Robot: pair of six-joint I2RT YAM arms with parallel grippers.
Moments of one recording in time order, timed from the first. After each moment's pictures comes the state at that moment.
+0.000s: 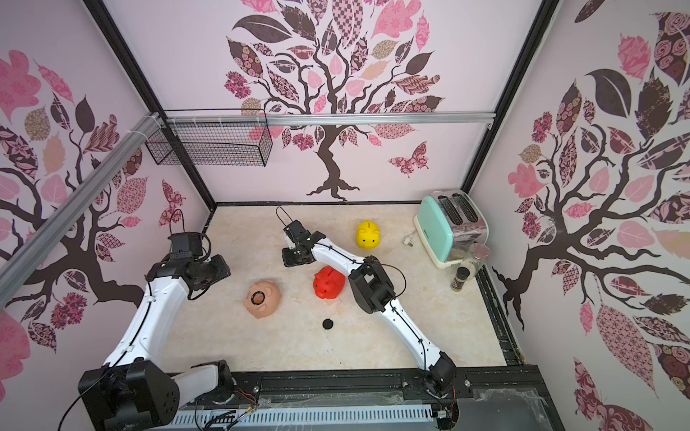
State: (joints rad) left arm 0.15 1.19 1.02 -0.83 0.02 -0.34; right arm 0.79 2.65 2.37 -0.64 -0.25 0.45
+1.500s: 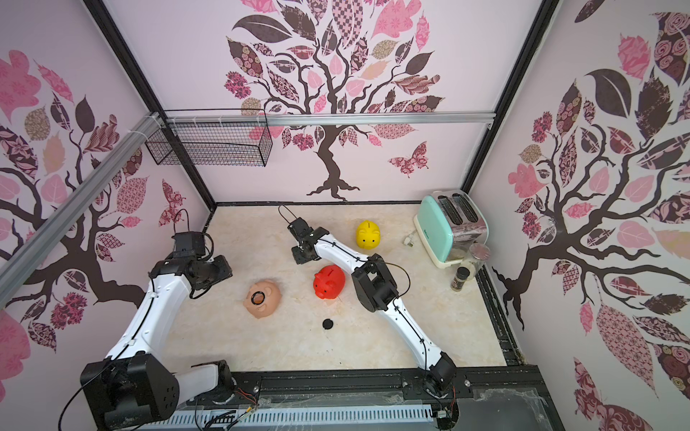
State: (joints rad) left arm 0.14 1.22 1.02 -0.83 0.02 -0.31; right arm 0.77 2.61 2.36 -0.79 0.02 0.27
